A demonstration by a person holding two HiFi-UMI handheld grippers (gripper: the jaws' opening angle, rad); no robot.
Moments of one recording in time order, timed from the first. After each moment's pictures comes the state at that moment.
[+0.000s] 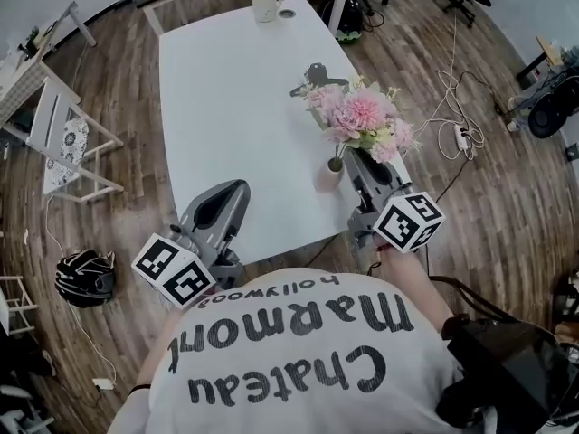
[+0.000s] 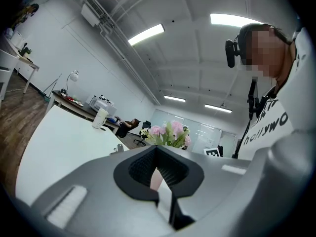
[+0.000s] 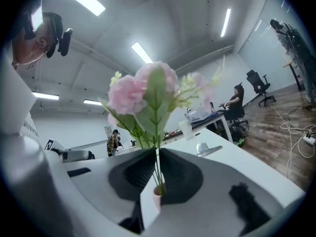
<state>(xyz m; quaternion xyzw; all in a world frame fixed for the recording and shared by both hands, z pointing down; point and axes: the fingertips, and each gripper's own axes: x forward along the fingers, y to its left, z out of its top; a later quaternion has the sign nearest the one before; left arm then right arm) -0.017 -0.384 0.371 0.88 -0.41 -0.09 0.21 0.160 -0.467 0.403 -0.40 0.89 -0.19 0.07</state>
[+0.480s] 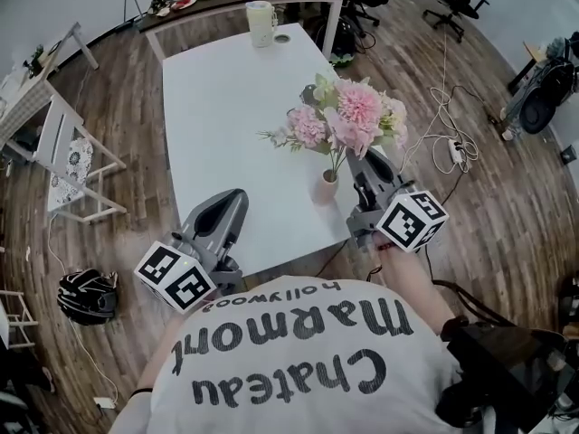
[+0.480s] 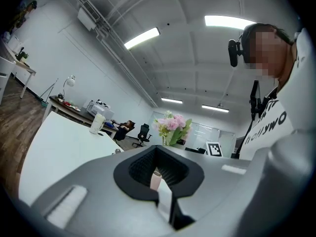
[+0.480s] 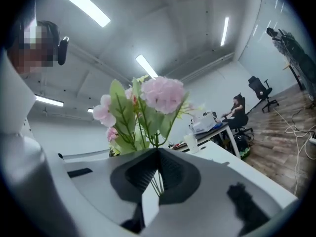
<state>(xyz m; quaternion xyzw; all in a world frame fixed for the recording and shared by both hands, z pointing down) -0.020 -0.371 0.356 0.89 -0.41 -0.10 0.19 0.163 -0.461 0.348 -0.39 0.90 -0.16 0.13</state>
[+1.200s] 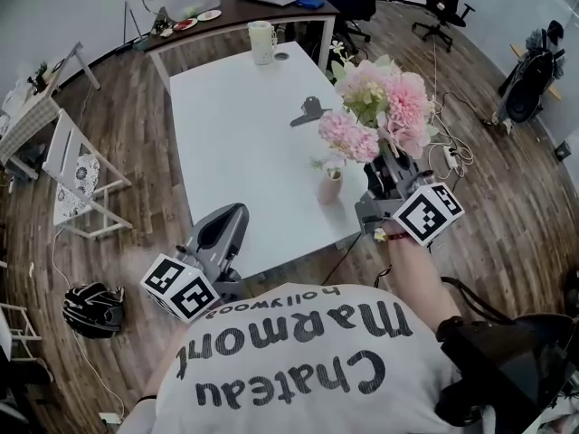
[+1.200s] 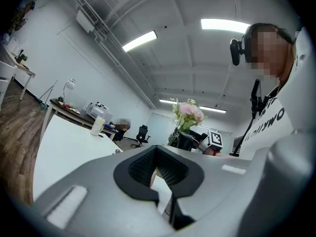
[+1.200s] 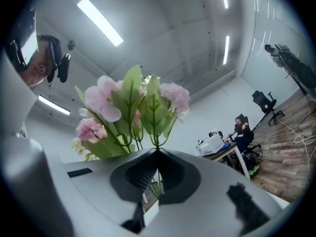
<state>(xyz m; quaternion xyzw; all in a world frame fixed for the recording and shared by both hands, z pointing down) -0.039 -0.328 0.342 0.89 -0.40 -0.10 0.18 0.168 -0.424 0.248 -0.39 0.89 -0.09 0.22</state>
